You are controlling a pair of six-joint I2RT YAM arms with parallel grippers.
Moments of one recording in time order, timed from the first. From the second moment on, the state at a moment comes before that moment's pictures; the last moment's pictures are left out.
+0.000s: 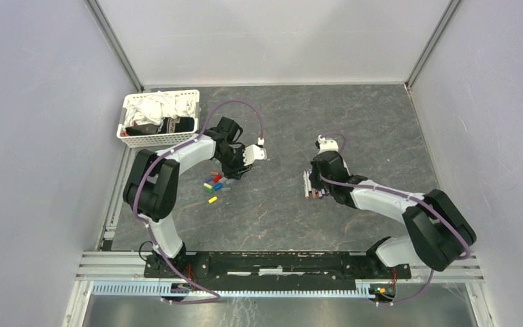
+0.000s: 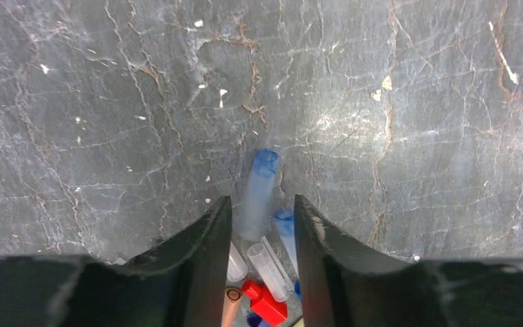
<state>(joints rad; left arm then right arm) -0.42 1.80 1.18 -0.65 0.39 0.99 0.60 1.36 0.58 0.06 0.23 0.41</state>
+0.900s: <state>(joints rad) -0.40 1.37 1.38 -0.75 0.29 0.68 0.60 1.49 0.62 0.12 0.34 0.38</state>
